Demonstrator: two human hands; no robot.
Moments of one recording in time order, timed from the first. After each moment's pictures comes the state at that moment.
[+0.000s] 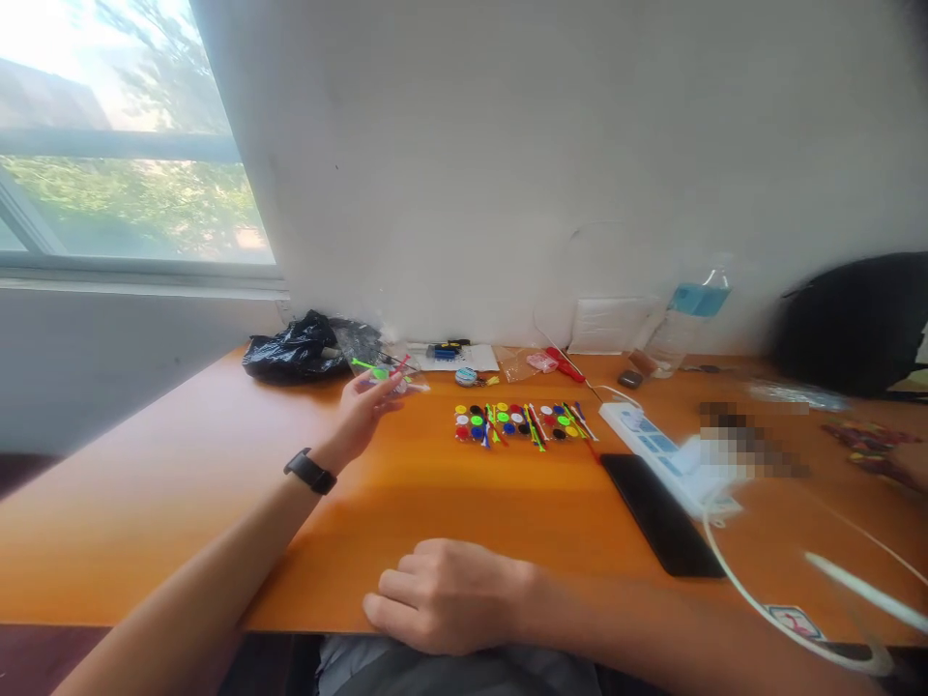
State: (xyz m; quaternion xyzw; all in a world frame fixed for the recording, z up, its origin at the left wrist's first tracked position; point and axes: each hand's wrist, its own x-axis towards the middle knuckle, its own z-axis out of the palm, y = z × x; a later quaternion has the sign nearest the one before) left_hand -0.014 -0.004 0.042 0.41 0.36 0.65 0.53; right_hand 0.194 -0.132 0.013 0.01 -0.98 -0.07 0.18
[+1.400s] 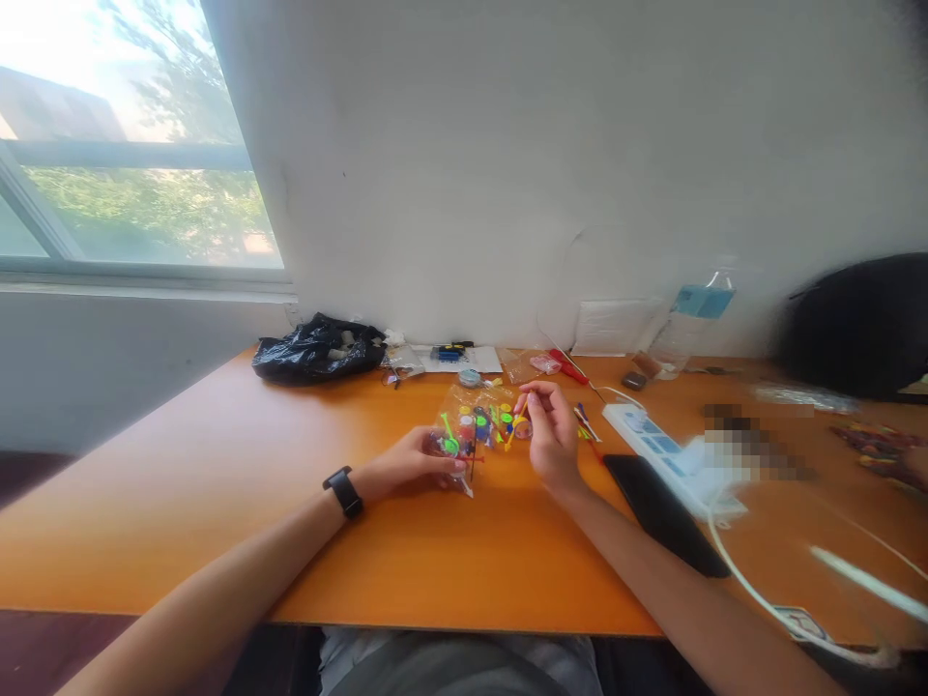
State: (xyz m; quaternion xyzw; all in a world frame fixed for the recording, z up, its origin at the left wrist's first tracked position) left_hand 0.033 -0.048 0.014 0.58 0.30 0.35 0.67; right_hand 0.266 -0.040 0.040 -0.35 -0.59 0.30 0.67
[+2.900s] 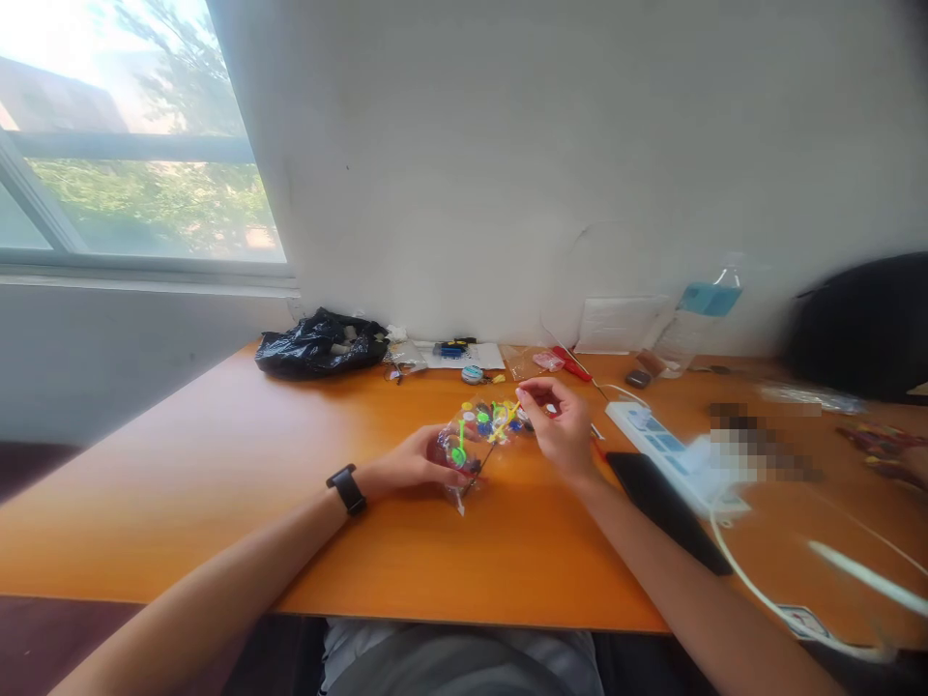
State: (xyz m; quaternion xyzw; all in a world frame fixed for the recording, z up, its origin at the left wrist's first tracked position) left_hand 0.032 -0.053 0.022 0.61 0.25 0.32 0.68; right_hand 0.278 -0.027 0.049 -0.41 -0.63 0.20 0.63
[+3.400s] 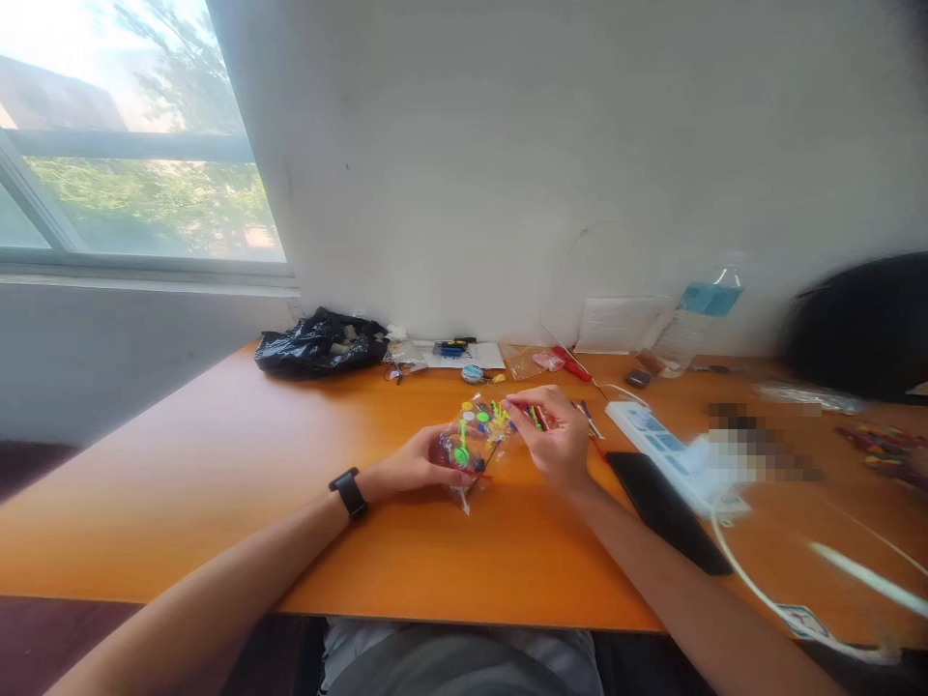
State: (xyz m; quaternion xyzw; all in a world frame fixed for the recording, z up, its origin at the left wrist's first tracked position) left_hand 0.036 -0.055 0.019 0.61 0.23 0.35 0.67; right_hand 0.269 -0.047 0.055 -0.38 -0.70 0.06 0.61
